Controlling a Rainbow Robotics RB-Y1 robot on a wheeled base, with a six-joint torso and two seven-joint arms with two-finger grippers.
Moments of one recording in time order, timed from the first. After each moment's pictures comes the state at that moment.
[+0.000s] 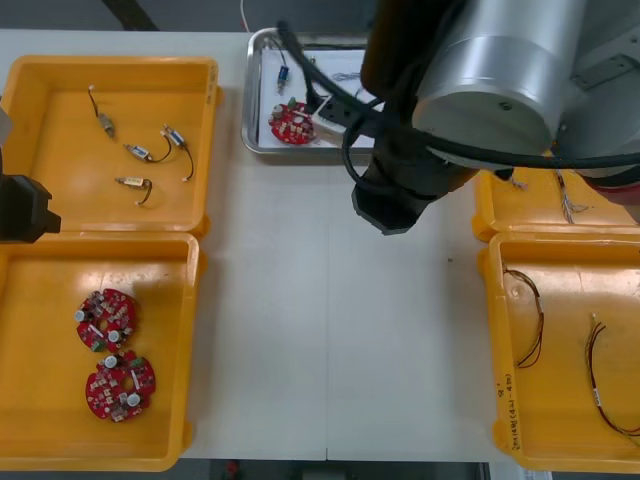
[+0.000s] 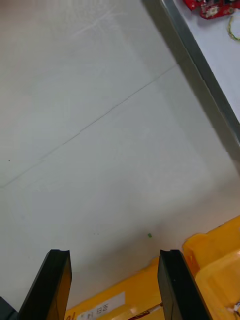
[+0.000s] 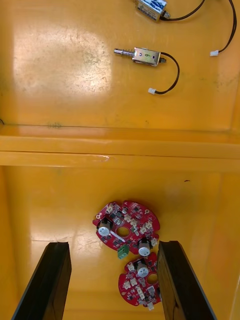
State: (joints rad) right arm -1.08 -0.62 0.63 -2.02 -0.91 1.91 1.28; left arm -0.29 0.83 0.22 -2.23 0.83 1.91 -1.09
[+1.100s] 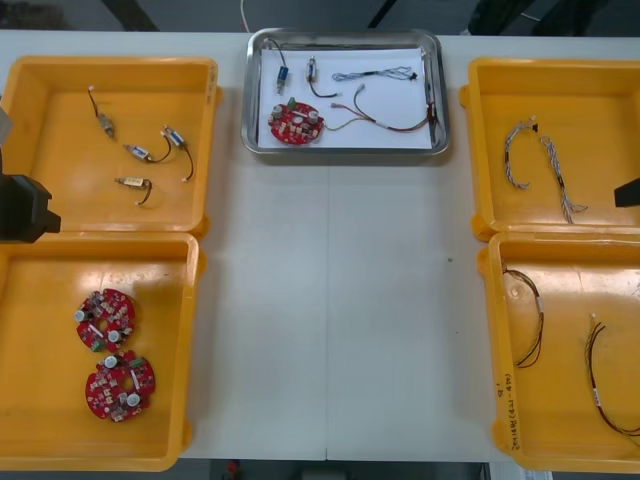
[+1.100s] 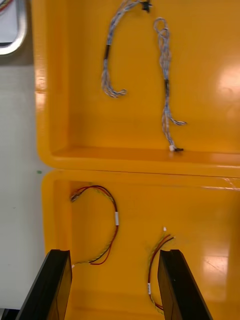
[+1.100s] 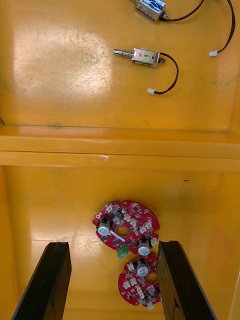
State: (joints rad) right arm -0.37 -0.91 -0.30 -2.18 -1.03 1.92 1.11; left arm -0.29 0.83 0.22 -2.24 0.83 1.91 -1.09
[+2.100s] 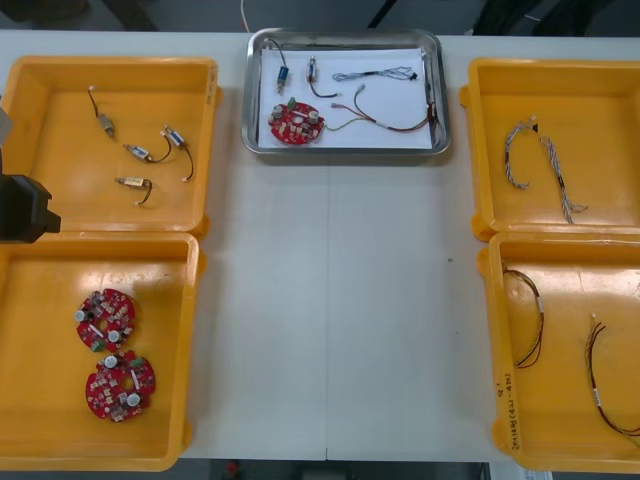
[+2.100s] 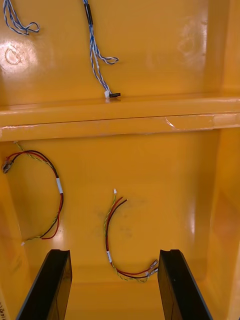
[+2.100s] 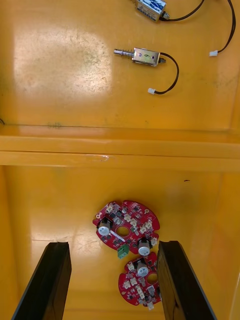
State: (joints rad) right arm -0.17 -0.90 -0.44 -2.11 -0.99 1.92 1.26; left arm -0.29 0.83 0.22 -2.24 0.83 1.91 -1.09
